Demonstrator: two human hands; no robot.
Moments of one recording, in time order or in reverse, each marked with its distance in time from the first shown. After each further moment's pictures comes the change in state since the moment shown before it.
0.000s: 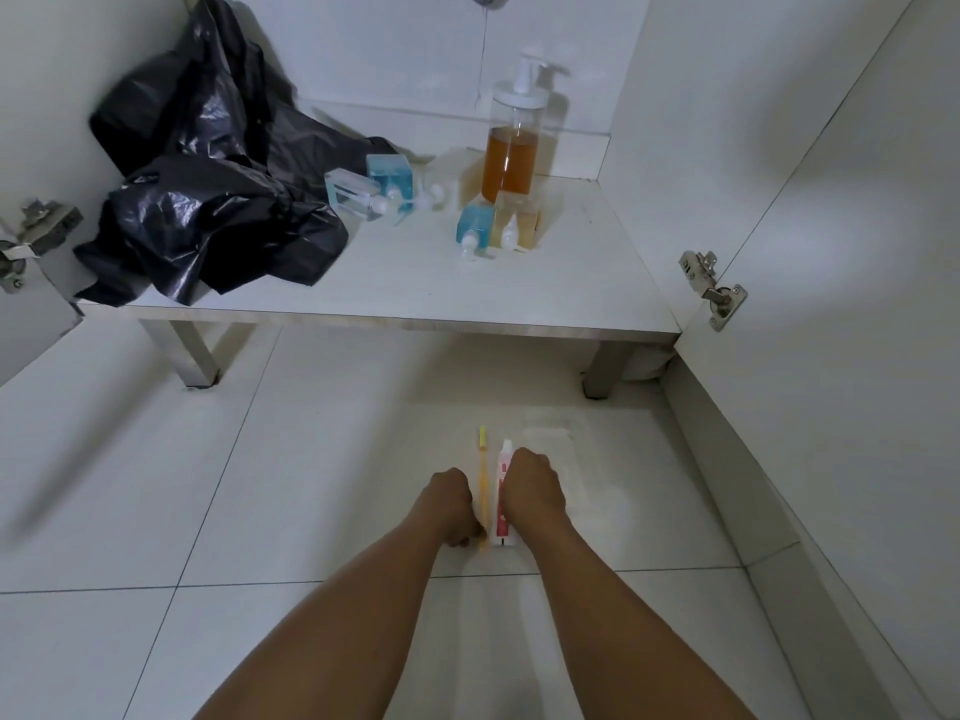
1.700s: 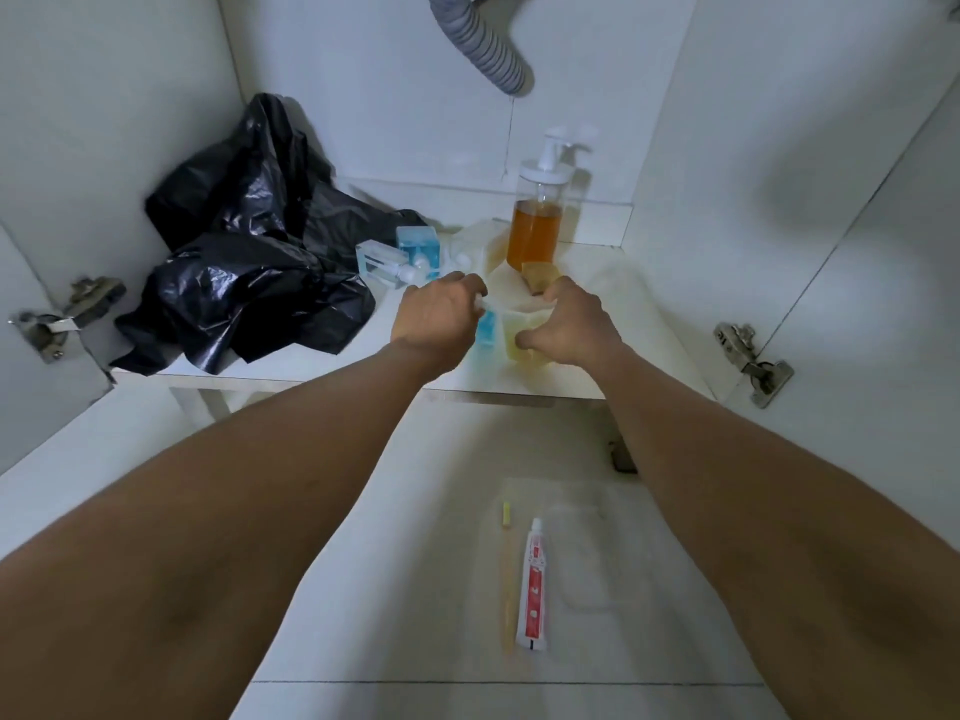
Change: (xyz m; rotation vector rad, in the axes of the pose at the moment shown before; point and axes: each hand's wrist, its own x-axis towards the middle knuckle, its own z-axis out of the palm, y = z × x) left_hand -0.015 0.109 -0.244 0.378 0.966 0.528; right_hand 0.108 -0.126 -0.196 0.127 0.265 -0.394
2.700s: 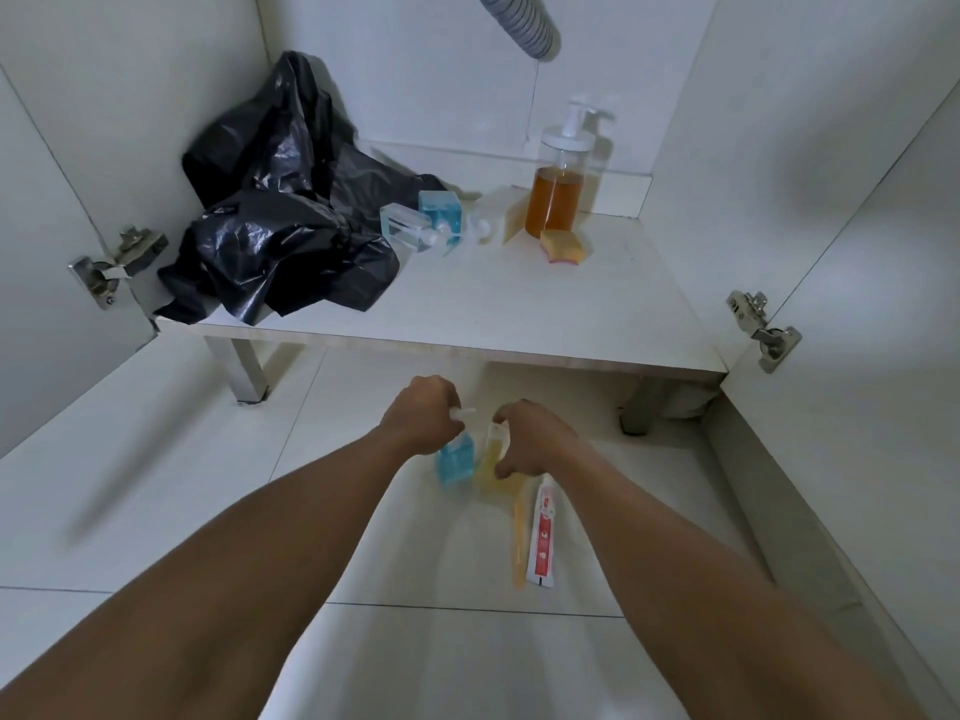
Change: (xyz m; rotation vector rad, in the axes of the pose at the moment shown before) left_hand -0.126 -0.041 0.058 -0.250 -0.424 -0.291; right_hand -0.118 0.023 0.103 -0.282 -0.479 -0.105
